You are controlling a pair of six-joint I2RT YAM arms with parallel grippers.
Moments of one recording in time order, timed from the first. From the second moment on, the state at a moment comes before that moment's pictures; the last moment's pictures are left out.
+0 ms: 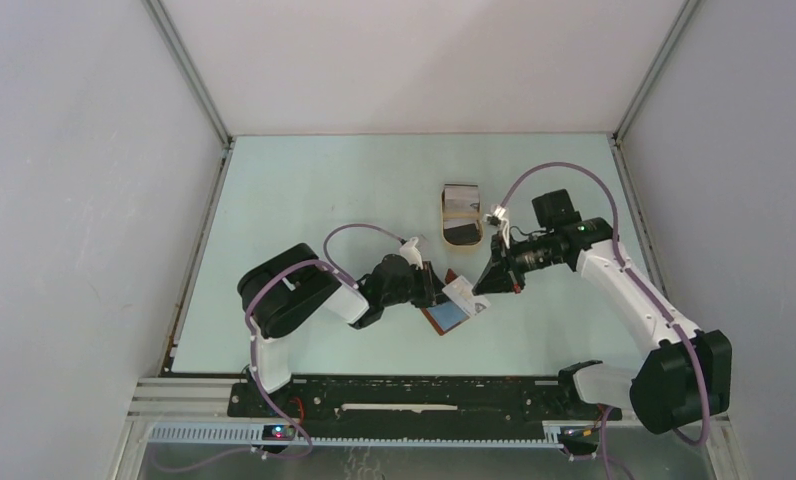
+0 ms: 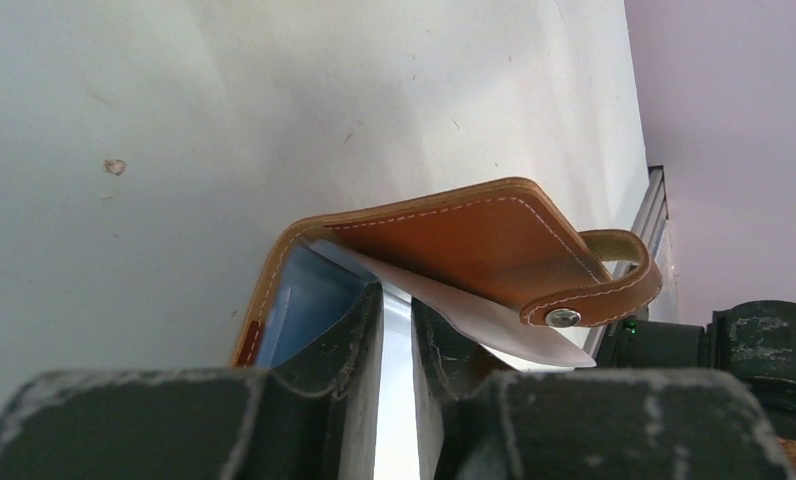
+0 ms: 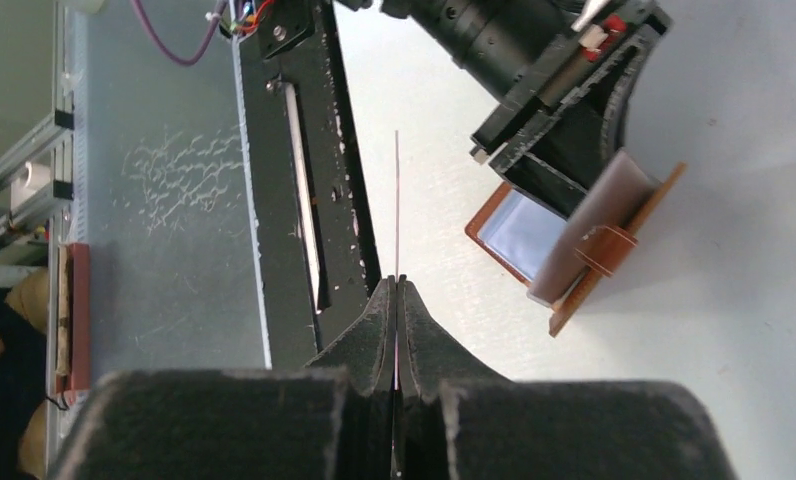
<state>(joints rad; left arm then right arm) -0.85 1.91 0.63 0.86 0.23 -0.87 0.25 1.25 1.01 -0.90 -1.08 -0.53</state>
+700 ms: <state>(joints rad) -0.81 1.95 0.63 1.00 0.35 -1.07 0.50 1.35 0.90 -0.67 -0.79 -0.40</state>
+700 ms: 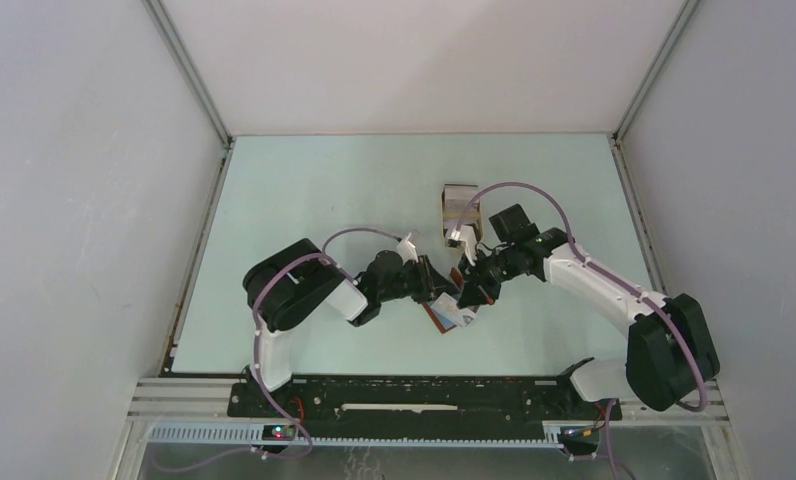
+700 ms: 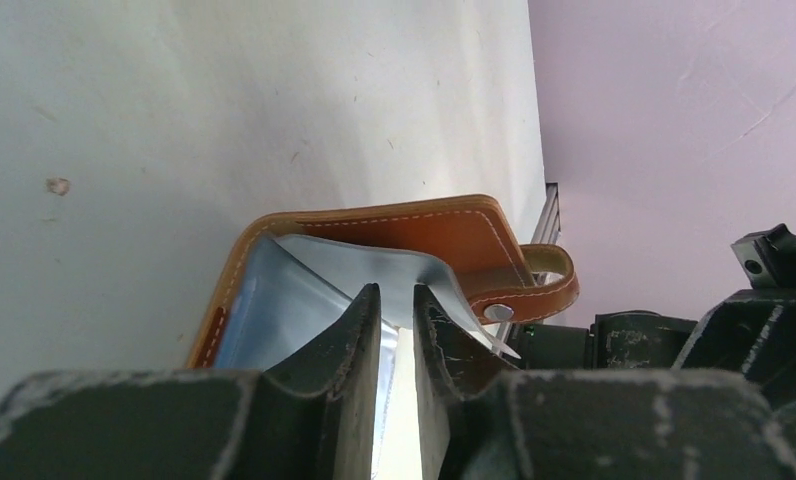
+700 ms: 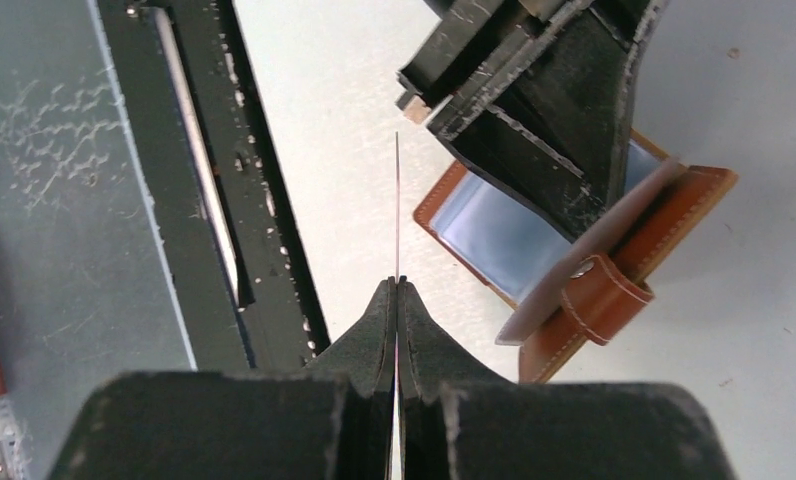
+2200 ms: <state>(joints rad) -0.77 1.89 0.50 1.01 0.27 -1.01 0.42 1.42 0.89 -0.53 -0.48 -0.27</state>
